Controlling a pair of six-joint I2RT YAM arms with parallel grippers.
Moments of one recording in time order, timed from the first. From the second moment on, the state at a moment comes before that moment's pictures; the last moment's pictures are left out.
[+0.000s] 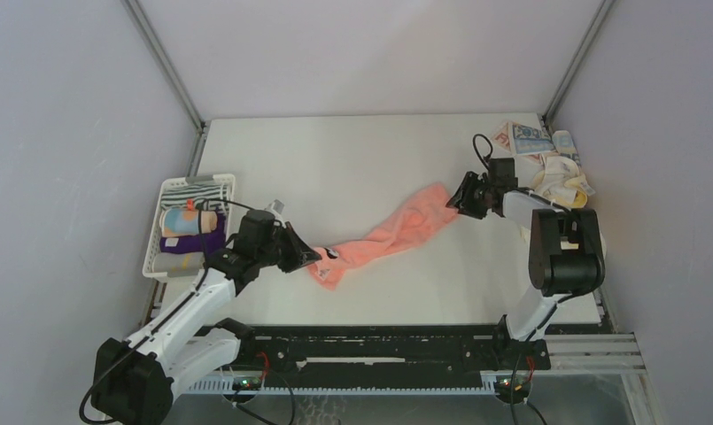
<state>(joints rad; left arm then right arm) -0.40 0.93 0.55 -0.38 0.29 -0.89 0.00 1.69 0.93 -0.16 -0.32 0.52</state>
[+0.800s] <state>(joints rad) -0.35 0.93 0.54 -0.39 0.30 -0.88 -0.02 1.78 0.95 -0.10 -0.48 0.56</state>
